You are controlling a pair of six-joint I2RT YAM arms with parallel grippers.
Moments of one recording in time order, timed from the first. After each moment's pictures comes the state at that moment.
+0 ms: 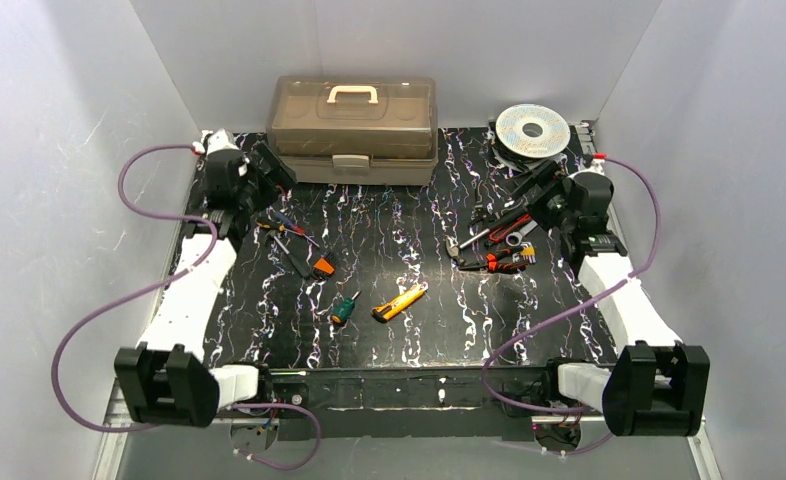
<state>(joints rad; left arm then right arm) -0.09 1.17 1.07 -0.40 -0.06 -0.62 0.03 1.13 0.77 -0.02 -0.23 0.82</state>
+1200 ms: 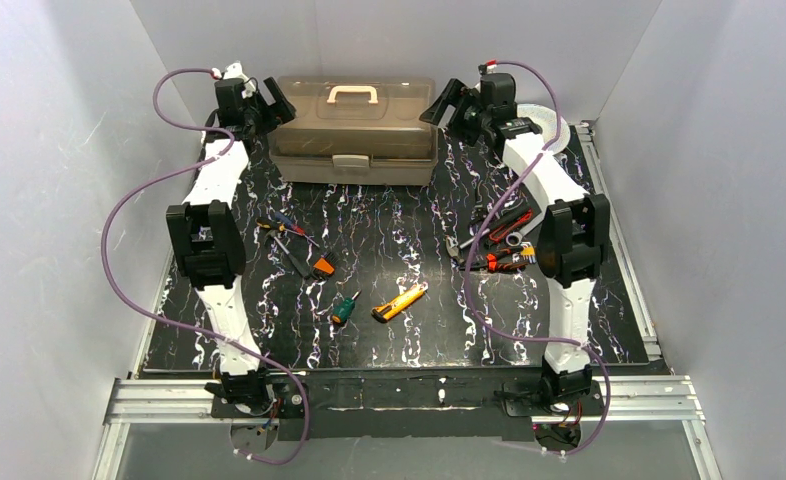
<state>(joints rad) 0.04 2.08 1.90 -0.23 0.12 -0.39 0.30 2.10 1.94 -0.26 -0.30 0.70</state>
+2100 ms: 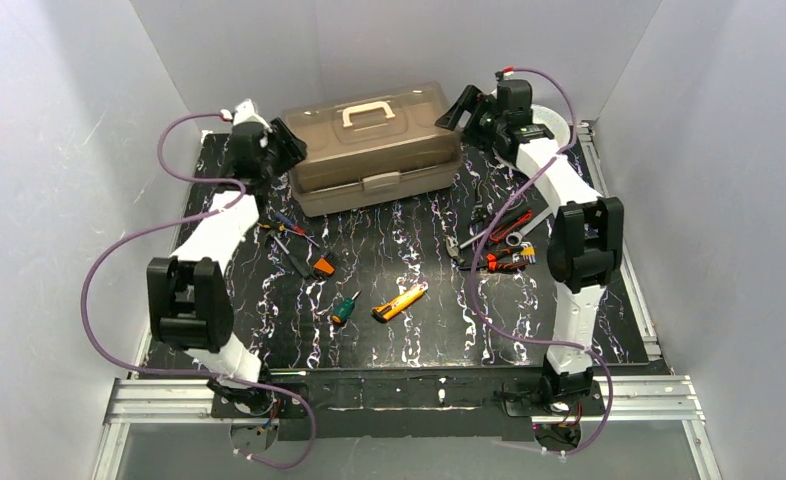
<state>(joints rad) -0.05 1.66 1.30 0.00 0.06 -0.55 0.26 2.08 1.87 -0.24 -0.34 0.70</state>
